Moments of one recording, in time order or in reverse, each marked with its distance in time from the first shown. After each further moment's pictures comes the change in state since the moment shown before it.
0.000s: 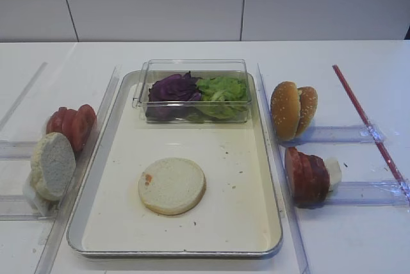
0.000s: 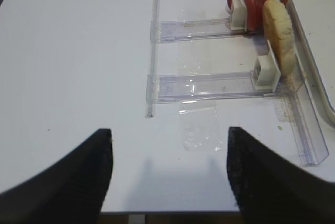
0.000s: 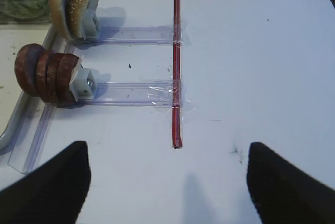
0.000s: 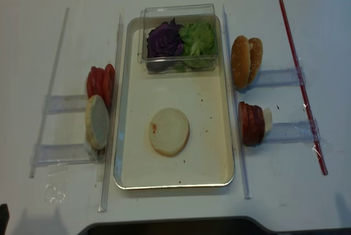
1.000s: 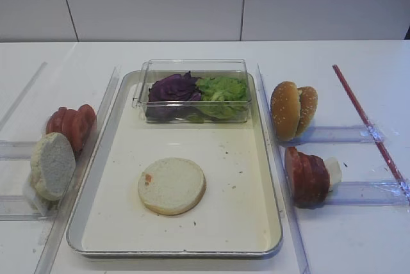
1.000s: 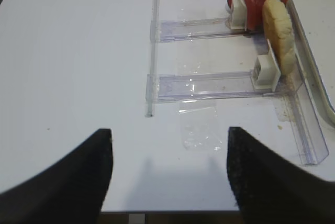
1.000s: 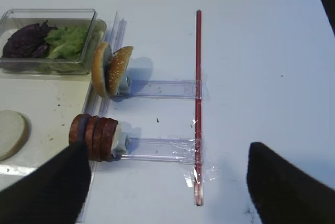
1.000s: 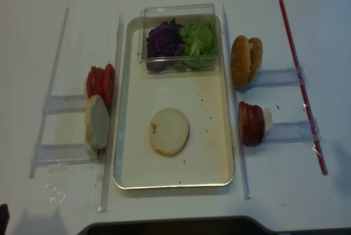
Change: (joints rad) left arm 0.000 0.000 0.000 0.000 0.002 0.000; right arm 0.000 0.495 -0.439 0.072 -0.005 -0.027
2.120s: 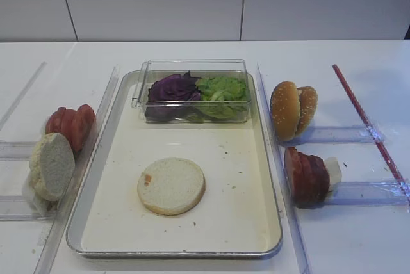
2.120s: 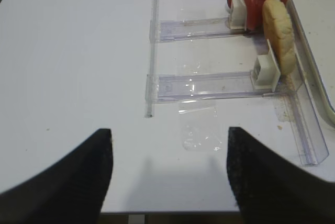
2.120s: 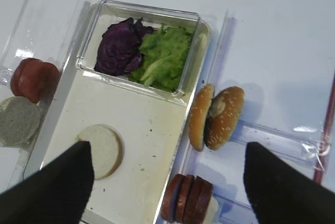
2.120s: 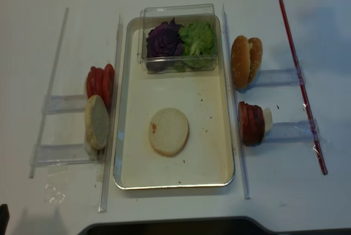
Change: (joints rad) left arm 0.000 0.000 0.000 0.000 0.002 0.000; right arm 0.040 0.875 -0.629 0.342 0.130 -0.161
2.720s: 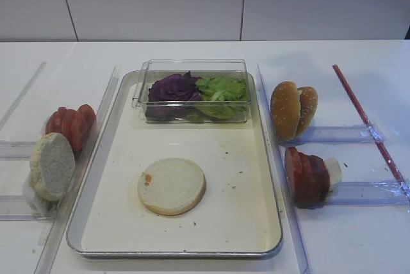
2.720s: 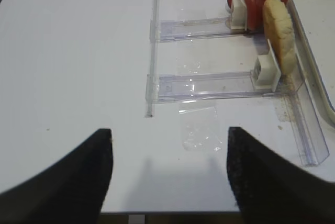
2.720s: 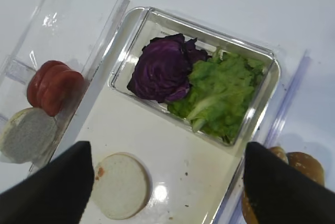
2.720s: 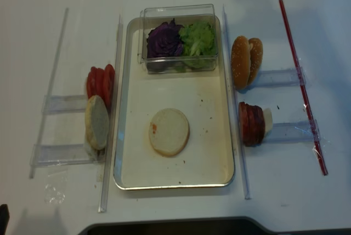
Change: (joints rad) left arm 0.000 0.000 0.000 0.000 0.000 0.000; right arm 0.298 0.363 -0.373 -0.125 0.002 0.127
